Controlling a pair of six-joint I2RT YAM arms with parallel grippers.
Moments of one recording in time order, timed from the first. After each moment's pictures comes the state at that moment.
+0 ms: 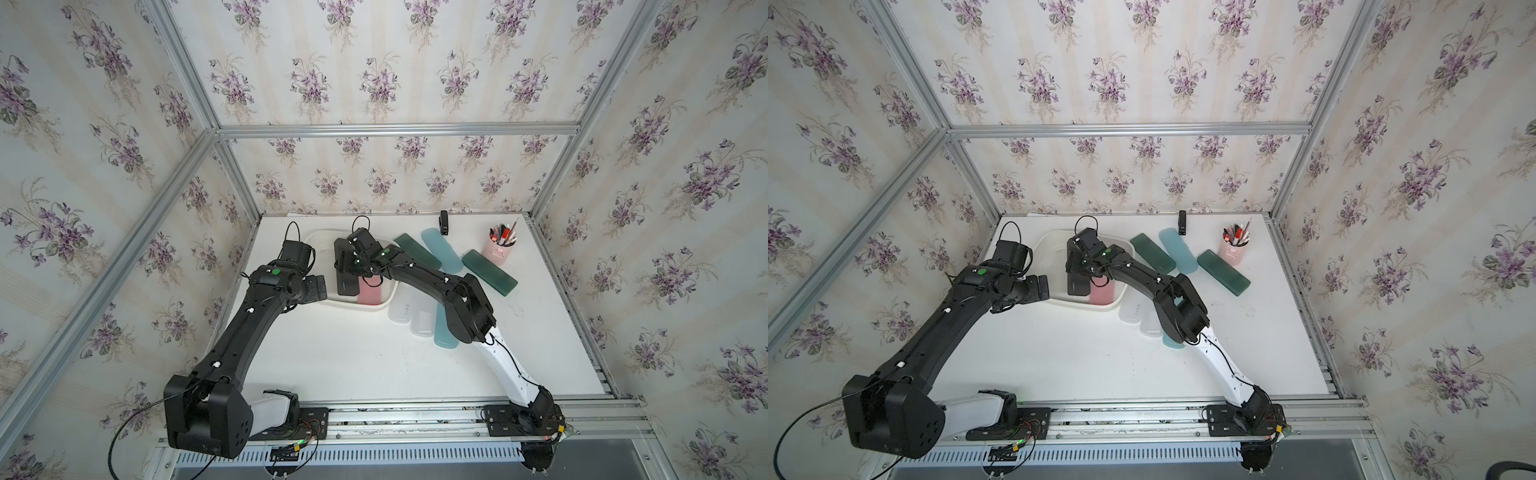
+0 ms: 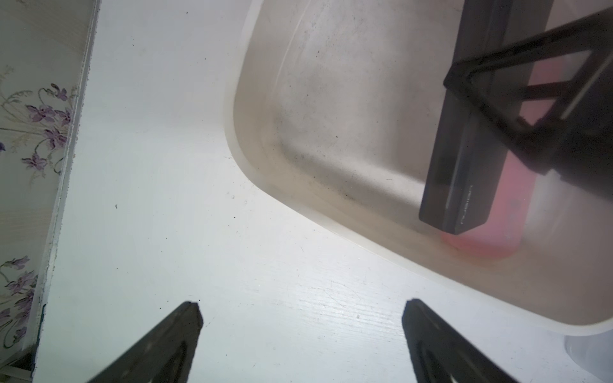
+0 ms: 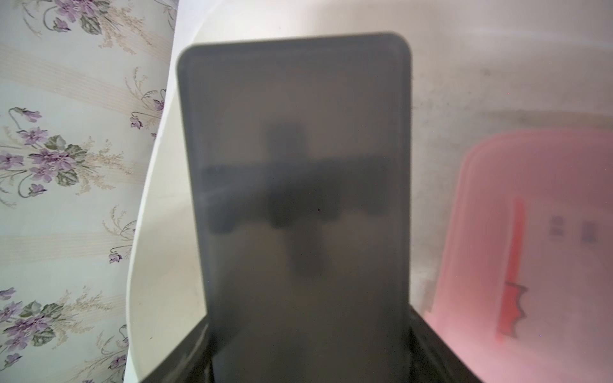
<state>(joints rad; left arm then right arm) -0.14 1.28 1.10 -0.98 -0.17 -0.36 0.86 2.52 2.22 -0.50 -0.10 0.81</state>
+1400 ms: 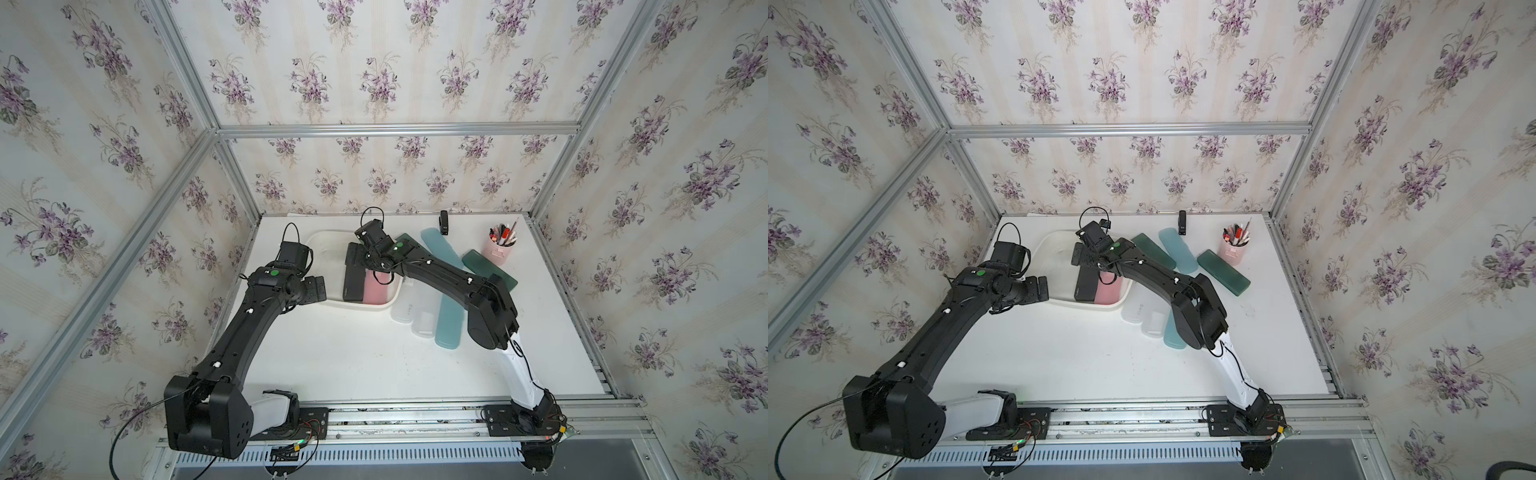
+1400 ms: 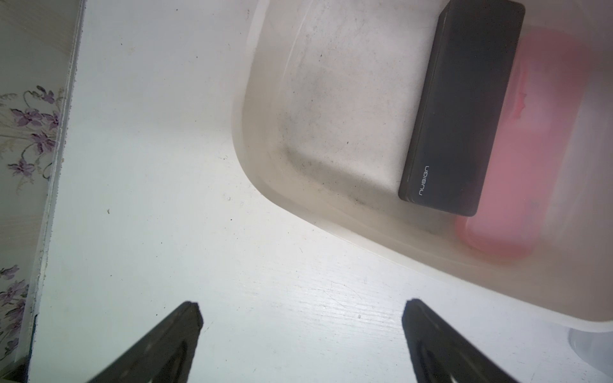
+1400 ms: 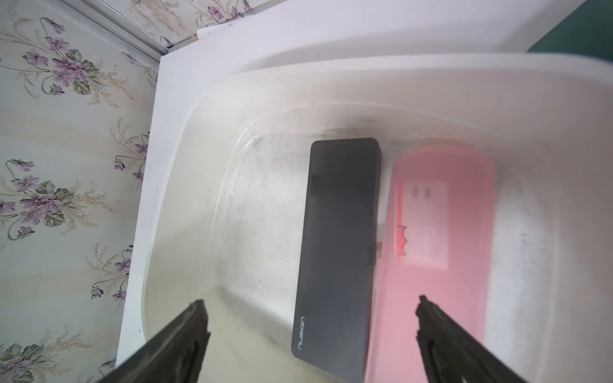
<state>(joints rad) -0.12 1.28 1.08 -0.96 -0.14 -0.33 0.85 2.21 2.00 -0.61 0.13 0.82</state>
